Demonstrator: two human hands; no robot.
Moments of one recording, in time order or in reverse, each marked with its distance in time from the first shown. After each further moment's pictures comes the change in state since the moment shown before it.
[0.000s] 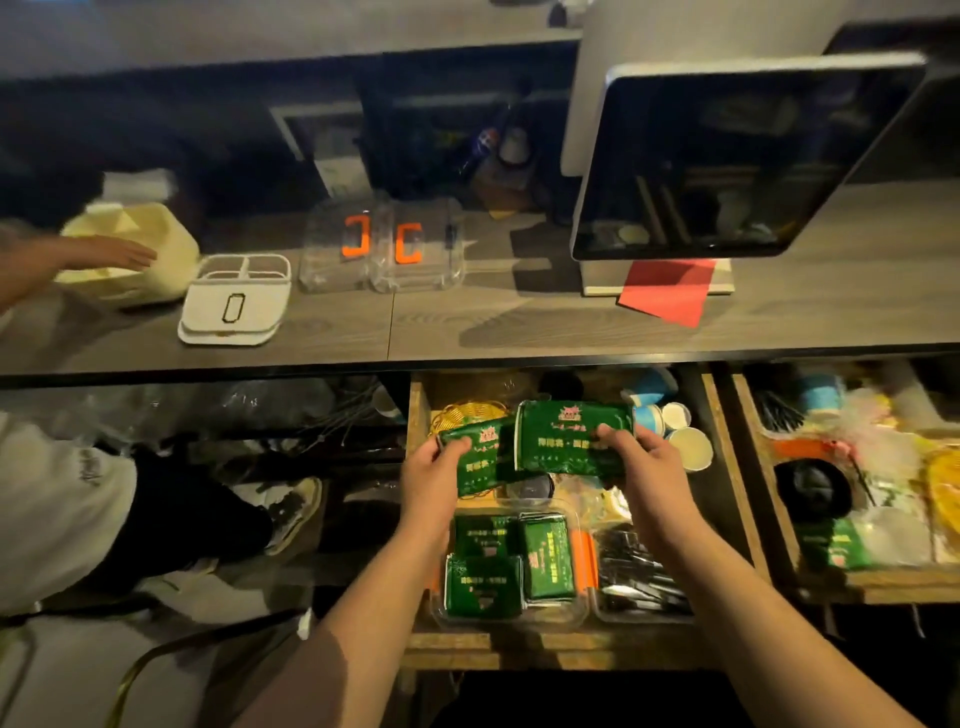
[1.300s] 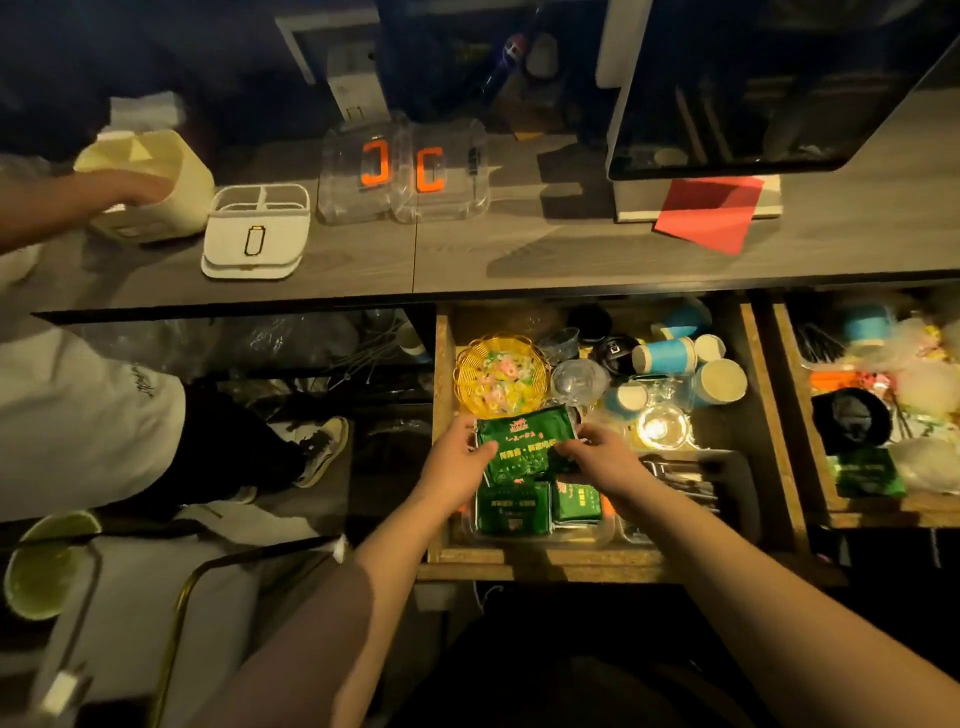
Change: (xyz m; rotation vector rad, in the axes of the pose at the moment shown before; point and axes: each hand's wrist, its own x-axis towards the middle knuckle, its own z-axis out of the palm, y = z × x) left_hand 0.004 -0.061 -0.044 0.545 -0.242 0.004; right_hand -0.012 0.083 0.035 -0.351 -0.202 0.335
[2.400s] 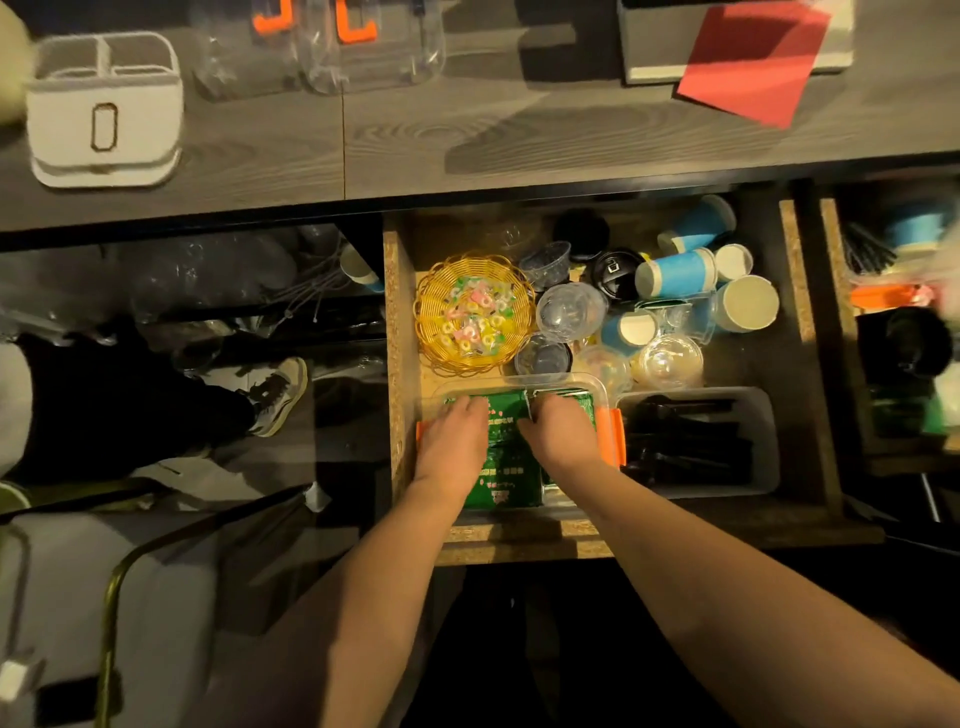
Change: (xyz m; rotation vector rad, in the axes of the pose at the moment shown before) left_hand 0.087 -0.089 0.067 0.844 0.049 0.278; right_hand 0.118 0.096 0.035 -0.859 0.166 -0.089
